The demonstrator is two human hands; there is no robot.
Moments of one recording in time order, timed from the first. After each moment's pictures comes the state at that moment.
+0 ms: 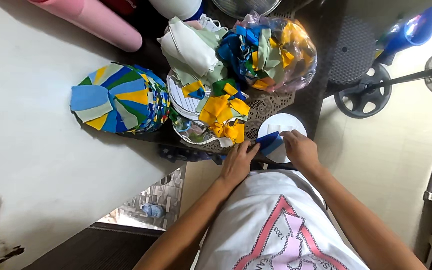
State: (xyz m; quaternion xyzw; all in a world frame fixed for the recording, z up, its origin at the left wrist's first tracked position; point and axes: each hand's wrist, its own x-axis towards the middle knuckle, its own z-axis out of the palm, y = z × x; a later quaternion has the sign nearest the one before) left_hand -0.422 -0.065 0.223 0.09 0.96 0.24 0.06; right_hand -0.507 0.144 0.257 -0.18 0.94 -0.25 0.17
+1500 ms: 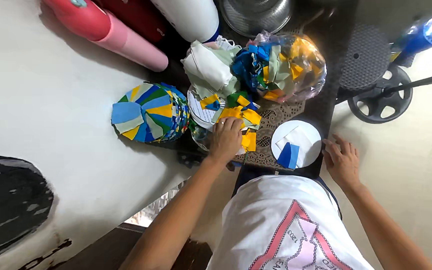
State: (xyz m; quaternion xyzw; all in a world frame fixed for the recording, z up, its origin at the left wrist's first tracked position) left_hand -0.500 -0.134 0.258 0.01 0.99 0.16 0.07; right_hand -0.494 0.240 0.215 -0.17 0.96 -0.21 0.01
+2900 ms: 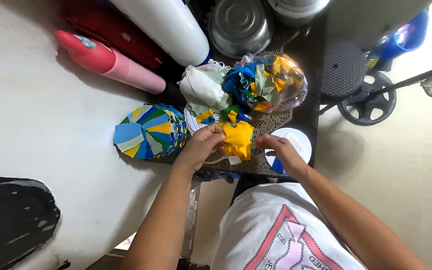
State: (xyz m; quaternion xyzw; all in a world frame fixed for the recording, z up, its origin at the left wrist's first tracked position) left_hand -0.517 -0.160 0.348 -0.16 0.77 0.59 0.19; right_hand -0.536 0.084 0.307 0.06 0.65 -0.67 0.36
